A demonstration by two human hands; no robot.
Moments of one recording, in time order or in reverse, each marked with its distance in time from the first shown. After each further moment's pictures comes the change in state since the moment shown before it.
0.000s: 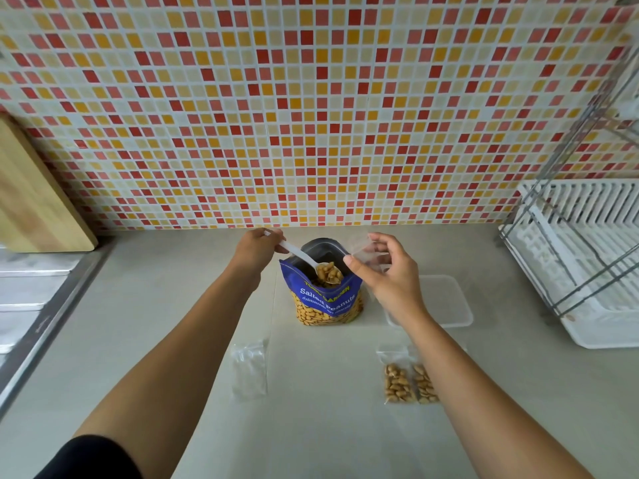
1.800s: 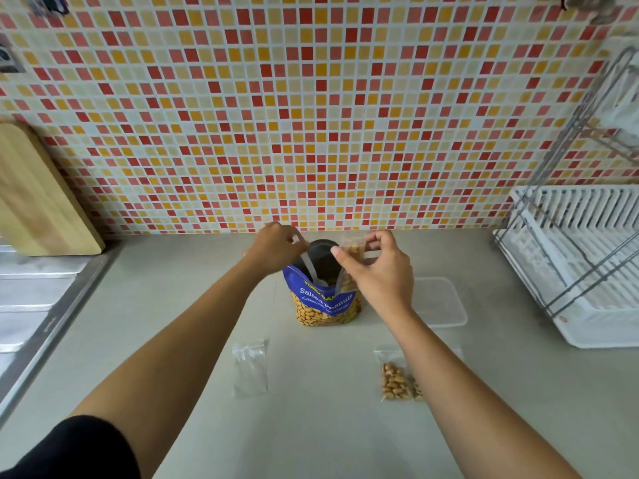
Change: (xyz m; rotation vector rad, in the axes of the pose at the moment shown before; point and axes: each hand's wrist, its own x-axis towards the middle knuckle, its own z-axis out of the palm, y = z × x) left_hand -0.002 0.010 0.005 0.793 -0.106 0.431; right_hand -0.009 -0.032 0.012 -0.375 0.161 -0.025
